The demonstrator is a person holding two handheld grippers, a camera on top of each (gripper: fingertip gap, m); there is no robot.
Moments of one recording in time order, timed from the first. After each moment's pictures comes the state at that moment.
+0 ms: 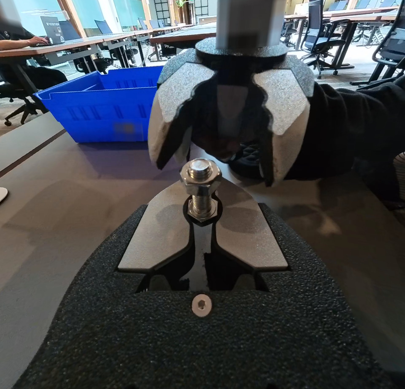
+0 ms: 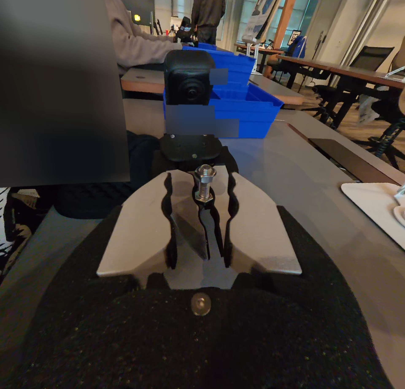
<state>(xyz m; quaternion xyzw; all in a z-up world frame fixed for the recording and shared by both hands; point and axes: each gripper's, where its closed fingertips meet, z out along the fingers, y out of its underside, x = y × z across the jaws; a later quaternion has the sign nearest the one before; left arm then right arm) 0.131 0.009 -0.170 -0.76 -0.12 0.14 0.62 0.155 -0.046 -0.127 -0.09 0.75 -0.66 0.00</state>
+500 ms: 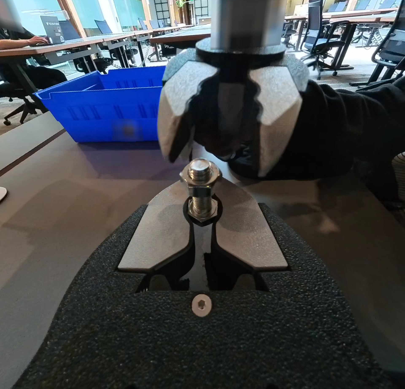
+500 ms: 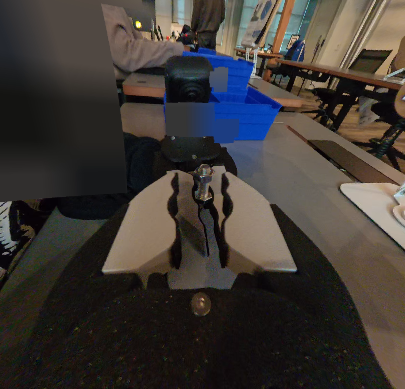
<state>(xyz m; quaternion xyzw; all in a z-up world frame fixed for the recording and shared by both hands) 0.130 0.009 -0.170 -0.76 -0.12 0.14 0.63 0.153 -0.042 -0.124 -0.08 0.75 -0.66 0.01</state>
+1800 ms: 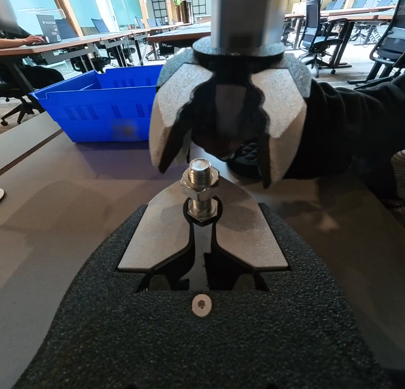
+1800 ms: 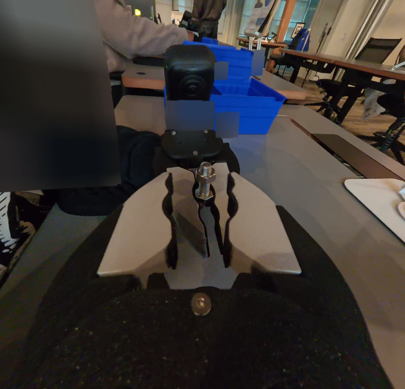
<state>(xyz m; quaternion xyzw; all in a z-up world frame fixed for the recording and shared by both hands) 0.131 0.009 -0.171 -0.76 -0.11 0.14 0.62 0.155 -0.045 -0.130 -0.09 0.76 -0.65 0.01</state>
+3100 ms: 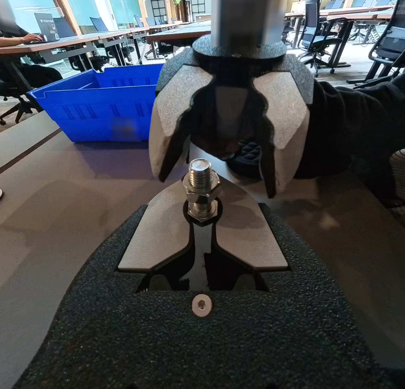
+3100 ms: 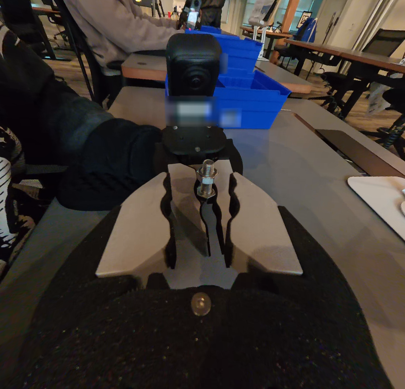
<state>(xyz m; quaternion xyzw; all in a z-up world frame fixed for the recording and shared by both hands) 0.131 0.010 -0.171 -0.76 -0.11 0.13 0.62 0.157 -0.047 -0.134 -0.09 0.77 -0.63 0.01</state>
